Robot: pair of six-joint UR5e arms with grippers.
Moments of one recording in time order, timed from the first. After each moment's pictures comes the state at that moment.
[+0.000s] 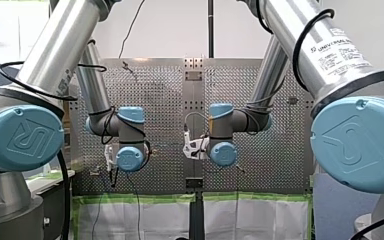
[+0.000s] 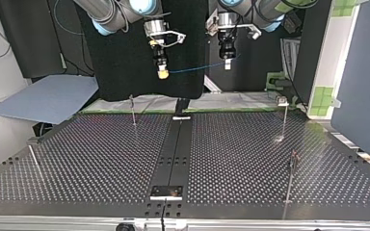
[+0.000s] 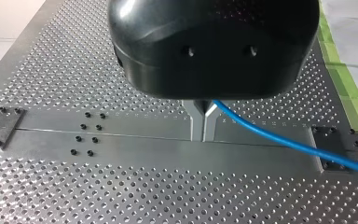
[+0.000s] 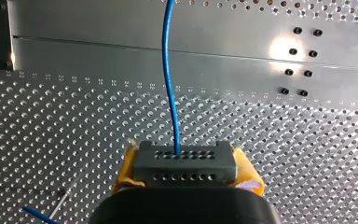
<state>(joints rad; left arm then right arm) -0.55 -1.99 -2.39 -1.89 -2.15 -1.63 2.37 -1.00 2.02 -1.04 1.83 1.47</state>
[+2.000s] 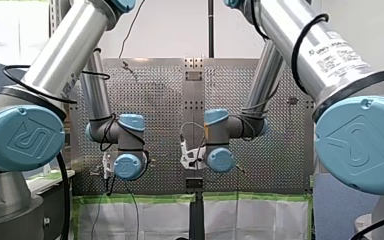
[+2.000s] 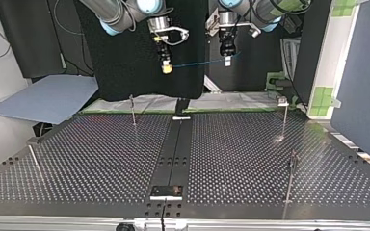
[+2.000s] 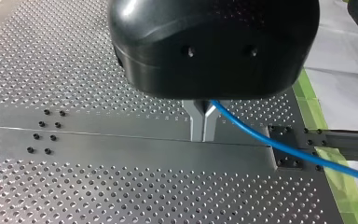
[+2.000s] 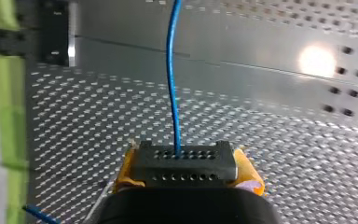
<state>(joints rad) -0.54 -2.07 -2.39 -1.89 -2.15 -1.62 2.41 -0.94 2.00 -0.96 1.88 1.45</state>
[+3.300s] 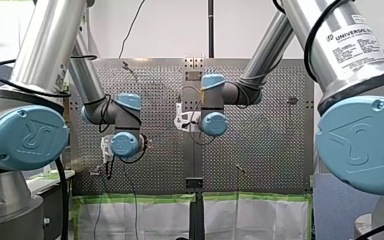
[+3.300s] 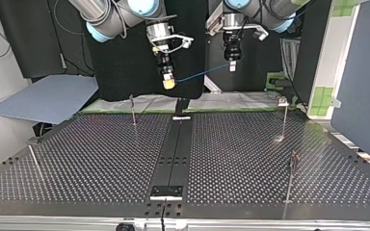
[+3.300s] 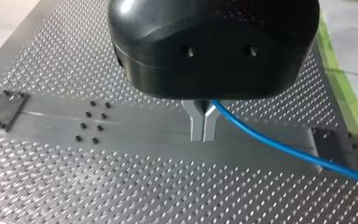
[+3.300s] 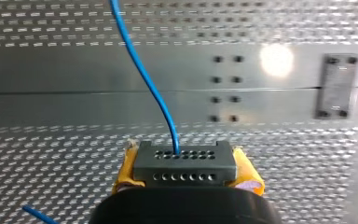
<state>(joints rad) -0.48 -1.84 -2.39 -2.12 -2.09 -1.68 2.41 -1.16 1.89 -0.81 1.82 1.57</state>
